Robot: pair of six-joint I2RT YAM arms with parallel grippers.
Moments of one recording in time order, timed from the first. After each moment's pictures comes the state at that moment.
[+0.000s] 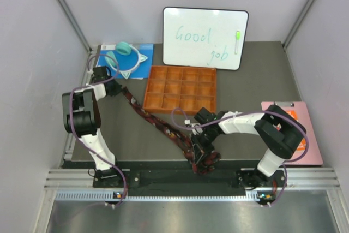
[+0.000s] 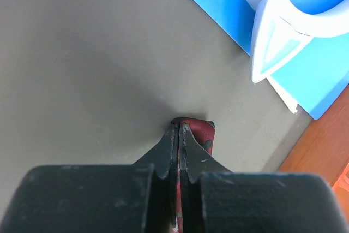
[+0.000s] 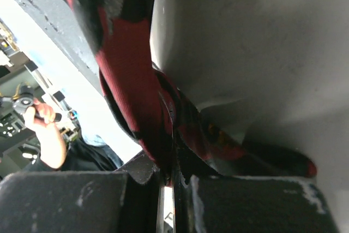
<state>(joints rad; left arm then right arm) 0.17 1.90 1.11 -0.03 0.13 -0.63 0.85 1.65 0.76 -0.46 -0.70 0.43</state>
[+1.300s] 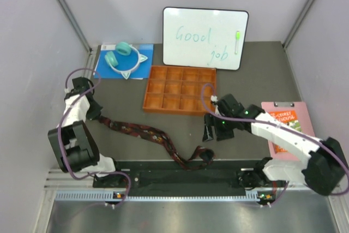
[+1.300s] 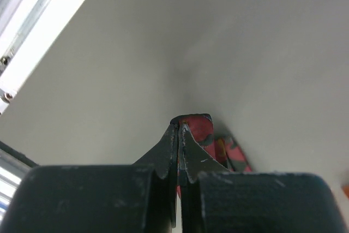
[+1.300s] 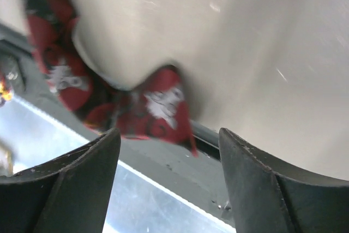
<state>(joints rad) 0.35 1.47 0.99 -0.70 -0.19 -0.44 0.70 1.23 0.84 -0.72 -0.29 0.55</state>
